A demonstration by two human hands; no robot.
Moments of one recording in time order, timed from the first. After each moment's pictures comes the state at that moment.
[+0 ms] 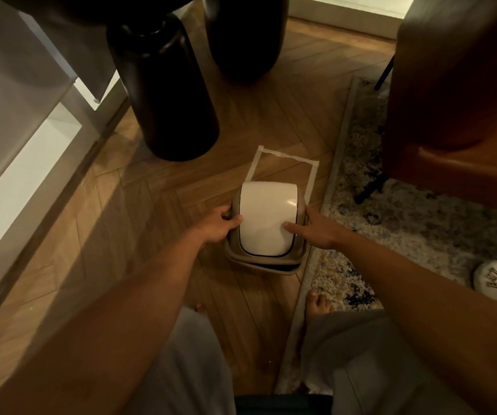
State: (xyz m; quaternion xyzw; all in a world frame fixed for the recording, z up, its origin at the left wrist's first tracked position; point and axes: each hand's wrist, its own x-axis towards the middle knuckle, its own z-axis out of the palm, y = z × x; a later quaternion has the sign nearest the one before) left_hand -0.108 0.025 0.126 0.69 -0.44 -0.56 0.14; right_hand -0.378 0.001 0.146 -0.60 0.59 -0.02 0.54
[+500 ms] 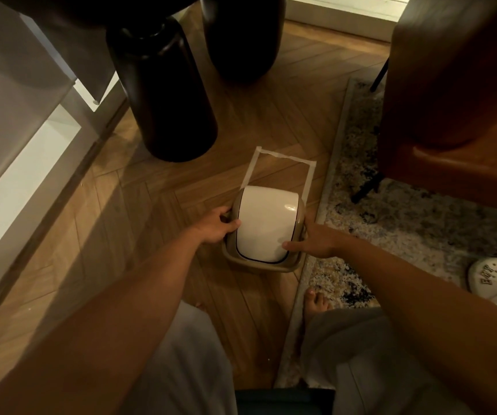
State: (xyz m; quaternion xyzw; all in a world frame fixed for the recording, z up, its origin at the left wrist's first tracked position) left_hand -0.107 0.031 0.134 0.68 -0.49 -0.54 0.09; right_hand -0.385 0.019 0.150 -0.64 0.57 0.07 0.51
